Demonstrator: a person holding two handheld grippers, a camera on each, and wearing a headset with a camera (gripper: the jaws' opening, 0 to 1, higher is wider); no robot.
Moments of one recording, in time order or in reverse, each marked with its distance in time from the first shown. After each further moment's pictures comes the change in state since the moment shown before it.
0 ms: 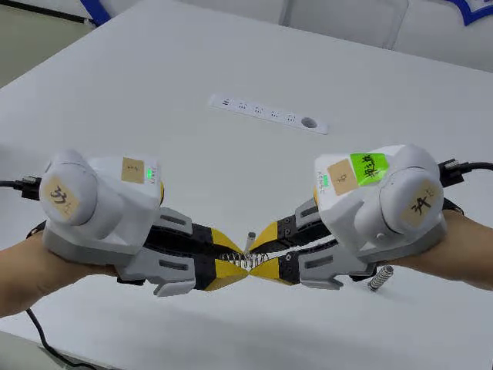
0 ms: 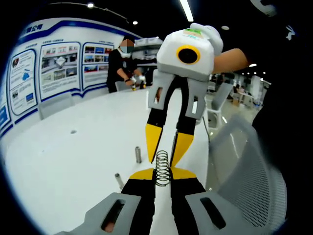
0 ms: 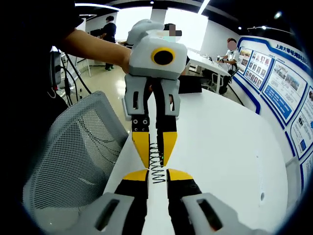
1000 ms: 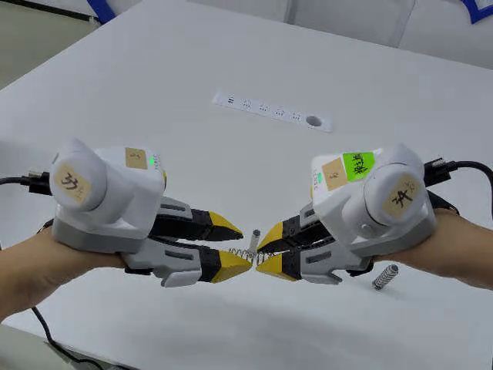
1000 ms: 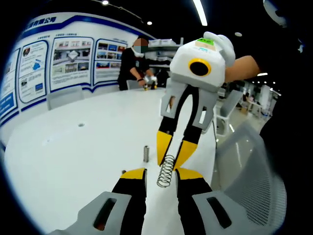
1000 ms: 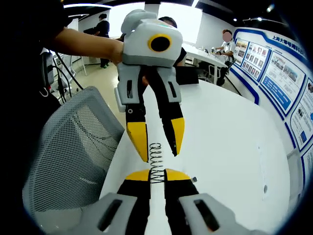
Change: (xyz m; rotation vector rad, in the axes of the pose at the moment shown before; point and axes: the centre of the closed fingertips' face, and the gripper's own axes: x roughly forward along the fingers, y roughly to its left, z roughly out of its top) left arm -0.003 0.012 0.001 -0.096 -0.020 0.061; right arm 0.008 -0.003 -0.009 0.038 0.044 -0.001
